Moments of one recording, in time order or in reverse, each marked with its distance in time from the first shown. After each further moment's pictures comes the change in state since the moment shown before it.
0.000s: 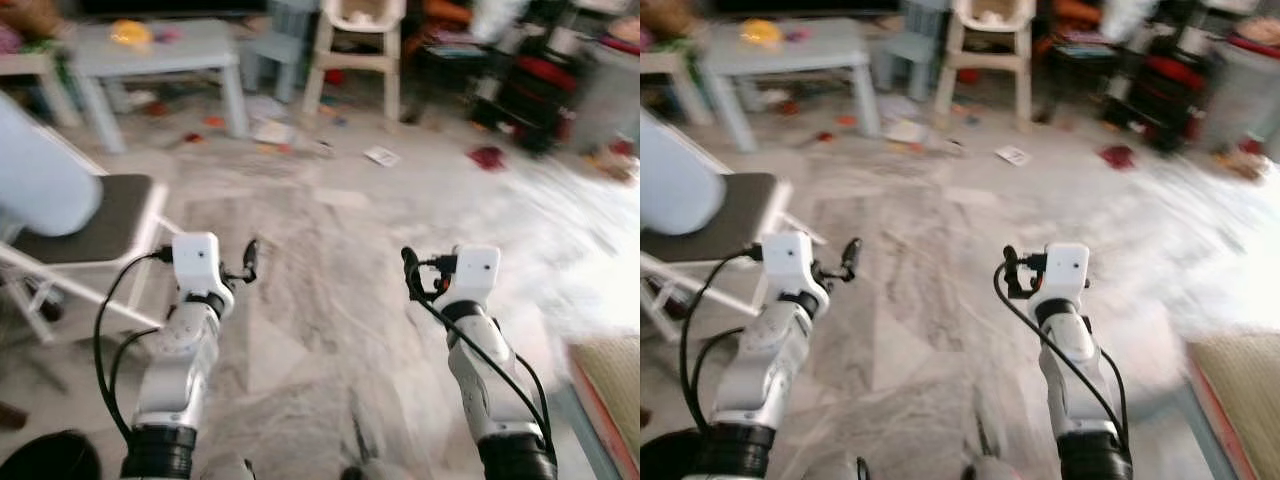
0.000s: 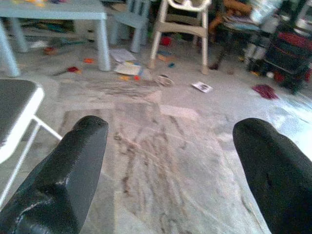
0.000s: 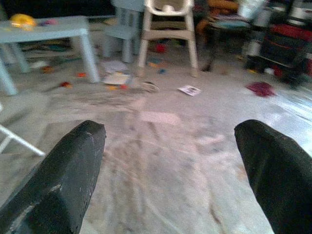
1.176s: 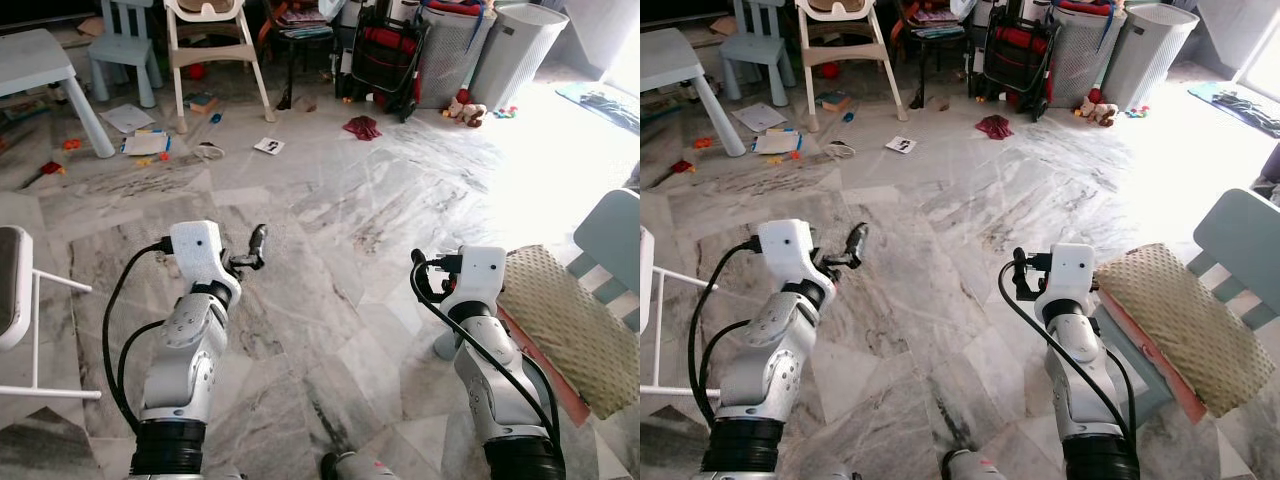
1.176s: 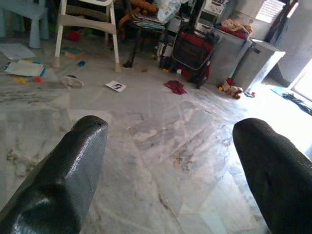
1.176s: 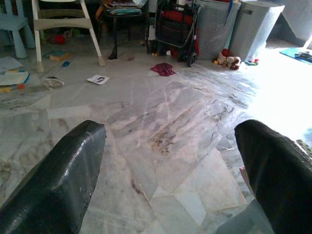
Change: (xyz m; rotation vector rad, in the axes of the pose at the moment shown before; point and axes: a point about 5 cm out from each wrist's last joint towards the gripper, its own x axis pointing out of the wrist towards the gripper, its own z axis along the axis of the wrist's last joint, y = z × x) left arm 0.002 -0.015 0.017 -0.143 -0.061 -0.037; right arm -0.003 -0.005 0.003 -0.046 0.024 -0.053
